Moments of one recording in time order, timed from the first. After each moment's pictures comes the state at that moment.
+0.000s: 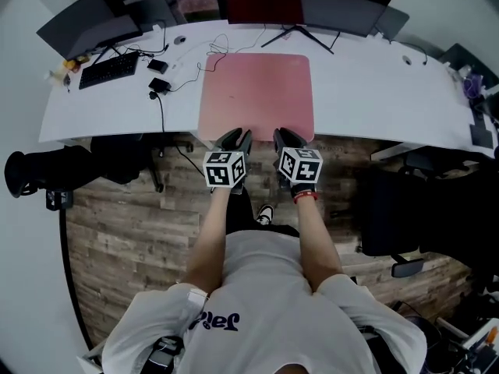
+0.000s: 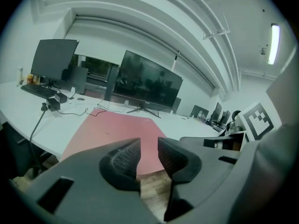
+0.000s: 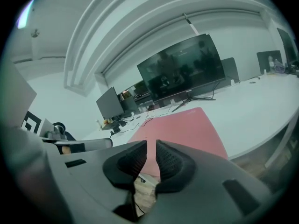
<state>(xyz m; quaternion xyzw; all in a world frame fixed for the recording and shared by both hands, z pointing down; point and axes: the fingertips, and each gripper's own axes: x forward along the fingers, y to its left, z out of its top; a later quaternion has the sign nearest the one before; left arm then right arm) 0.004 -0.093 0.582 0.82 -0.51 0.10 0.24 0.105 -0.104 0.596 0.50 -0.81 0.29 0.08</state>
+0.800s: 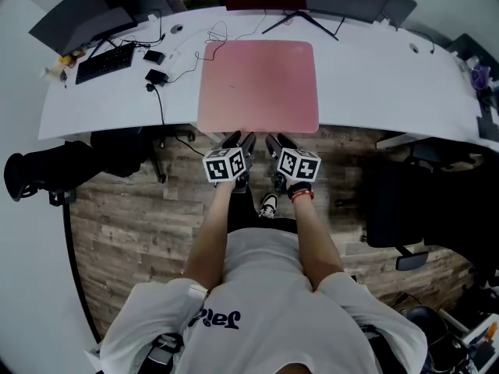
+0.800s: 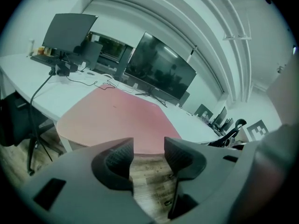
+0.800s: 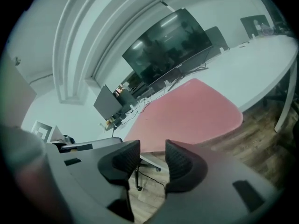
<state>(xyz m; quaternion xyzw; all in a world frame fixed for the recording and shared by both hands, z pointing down) -0.001 -0.089 0.660 0.78 -0.50 0.10 0.36 0.086 -0.086 0.675 0.47 -0.78 0.42 0.05</state>
